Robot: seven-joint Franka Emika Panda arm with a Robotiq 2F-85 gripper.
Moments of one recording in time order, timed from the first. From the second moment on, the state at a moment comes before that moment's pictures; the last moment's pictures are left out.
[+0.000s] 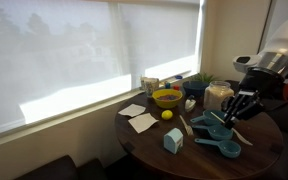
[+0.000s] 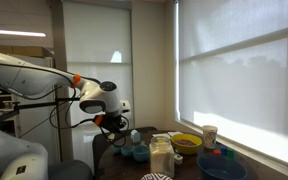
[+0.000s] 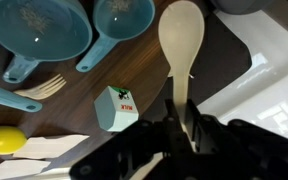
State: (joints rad) arm 0.15 -0.74 0.18 -2.73 0.86 2.31 -0.80
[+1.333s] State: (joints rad) arm 0.19 -0.83 0.02 -2.69 0.44 2.06 -0.41
